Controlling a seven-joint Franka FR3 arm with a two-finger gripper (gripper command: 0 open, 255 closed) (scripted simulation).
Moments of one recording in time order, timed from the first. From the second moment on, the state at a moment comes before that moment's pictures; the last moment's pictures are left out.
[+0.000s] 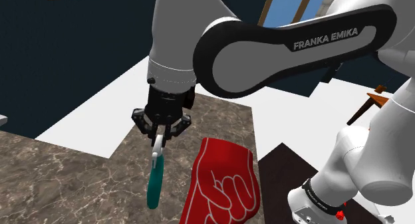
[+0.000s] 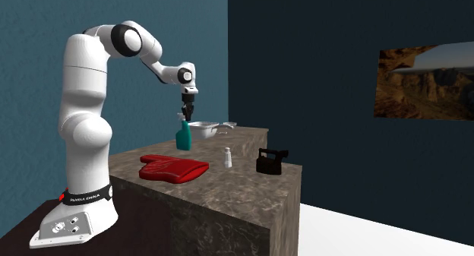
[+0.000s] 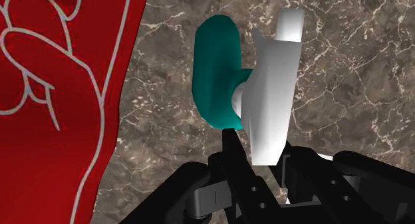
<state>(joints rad) 0.54 0.11 0.34 -1.87 0.06 2.05 1.38</state>
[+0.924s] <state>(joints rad) 0.55 0.14 0.34 -1.94 0.05 2.15 1.38</state>
